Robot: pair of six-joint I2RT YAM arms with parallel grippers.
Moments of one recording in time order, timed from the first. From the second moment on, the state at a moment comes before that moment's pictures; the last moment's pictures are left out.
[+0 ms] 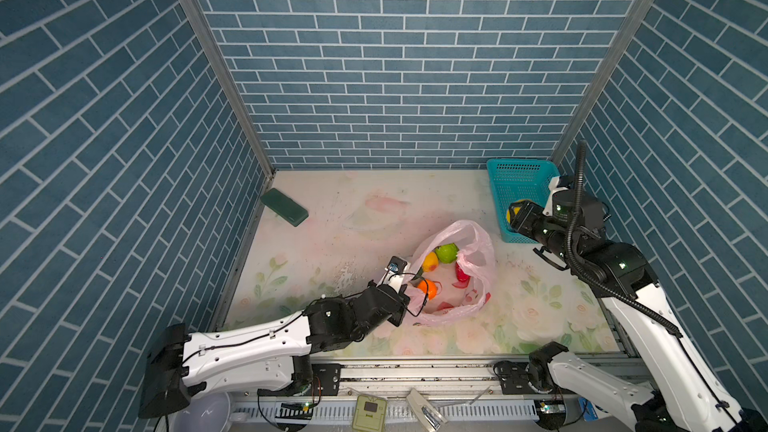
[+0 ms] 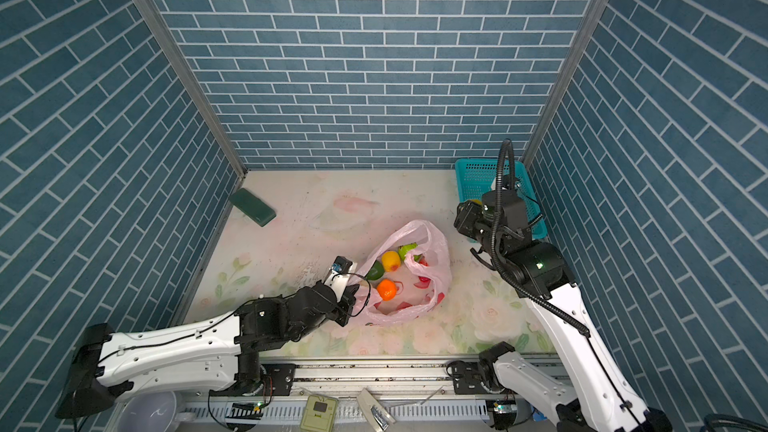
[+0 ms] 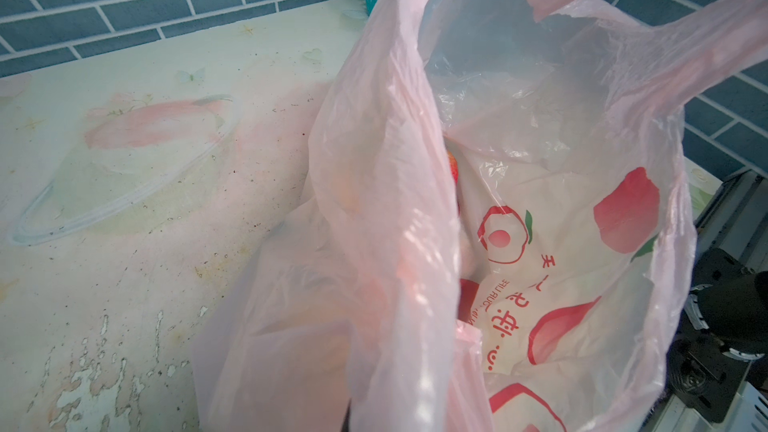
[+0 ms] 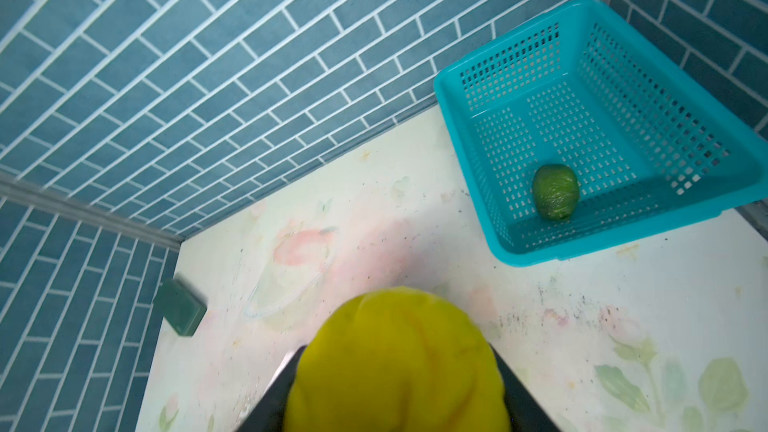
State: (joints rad) left arm -1.25 0.98 0.67 -0.32 -0.44 -0.46; right arm 0.39 0.98 1.30 -0.85 0.20 0.65
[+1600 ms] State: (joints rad) left arm -1.25 0.99 0.71 -0.33 -0.47 -0.46; right arm -0.04 1.70 1.32 -0.44 -0.11 0.49
